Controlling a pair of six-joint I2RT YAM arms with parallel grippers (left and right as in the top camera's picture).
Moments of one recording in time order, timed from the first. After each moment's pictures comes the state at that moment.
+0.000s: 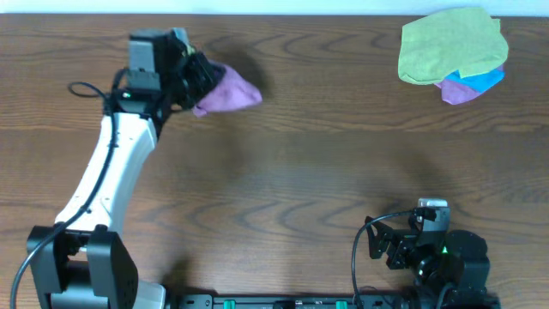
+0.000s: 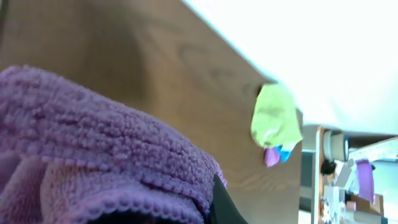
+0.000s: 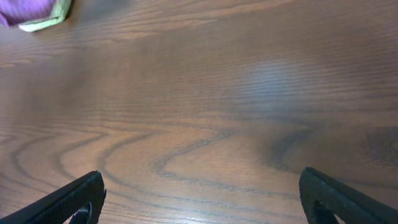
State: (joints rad) left arm -0.08 1.63 1.32 -0.36 0.51 -0.78; right arm 0.03 0.19 0.43 -0.92 -0.27 0.25
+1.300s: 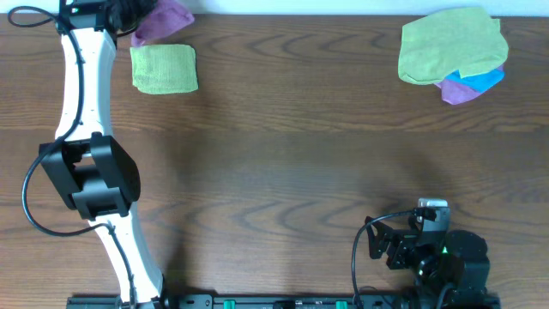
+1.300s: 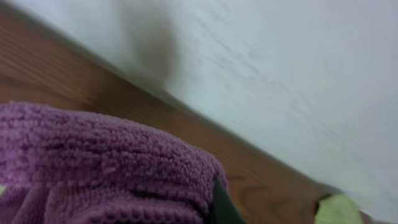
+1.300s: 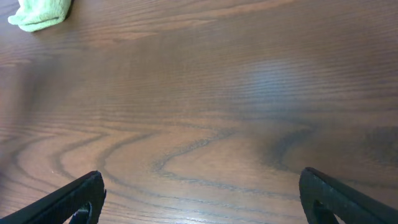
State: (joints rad) left arm 0.13 2.23 2.21 -0.63 0.37 -0.58; right arm 0.03 0.19 0.43 -0.92 -0.27 0.25
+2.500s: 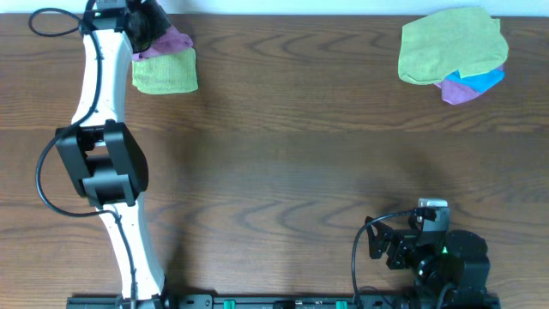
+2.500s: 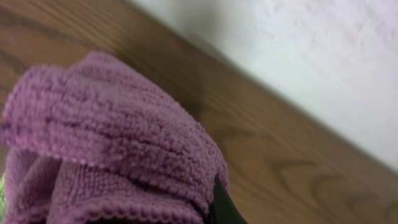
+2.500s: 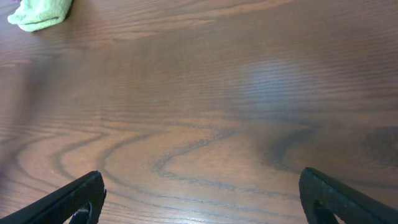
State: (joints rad) left arm 0.09 2.33 2.21 -0.75 0.22 -0.49; right arm 0.03 0.19 0.43 -0.92 -0.27 0.25
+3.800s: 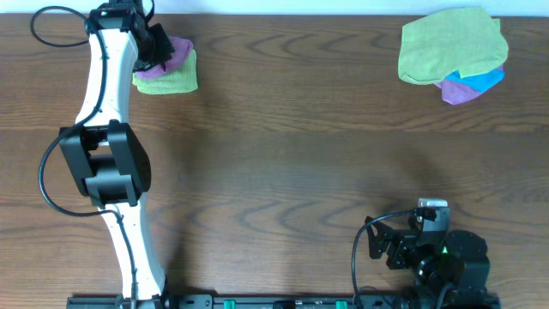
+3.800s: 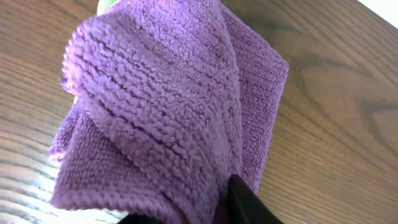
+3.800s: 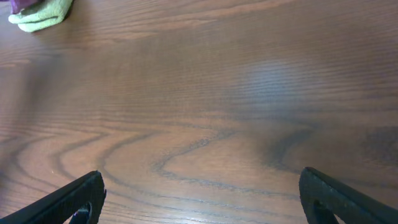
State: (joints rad) left arm 0.07 2.33 2.21 -1.03 0.09 -0.39; right arm 0.03 0.19 0.43 -0.92 -0.27 0.25
